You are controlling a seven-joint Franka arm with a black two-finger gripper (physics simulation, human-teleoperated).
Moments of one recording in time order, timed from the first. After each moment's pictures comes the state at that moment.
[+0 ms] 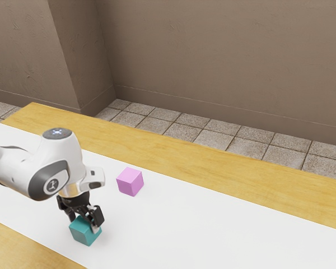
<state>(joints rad) -0.01 -0.12 0.00 -2.69 0.03 2.52 -0.03</state>
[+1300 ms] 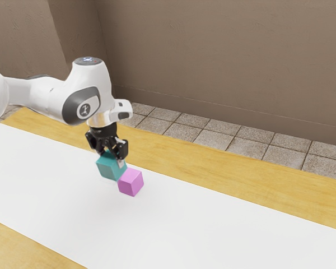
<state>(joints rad) -0.01 0.02 -0.03 -2.16 0.07 2.21 -0.07</state>
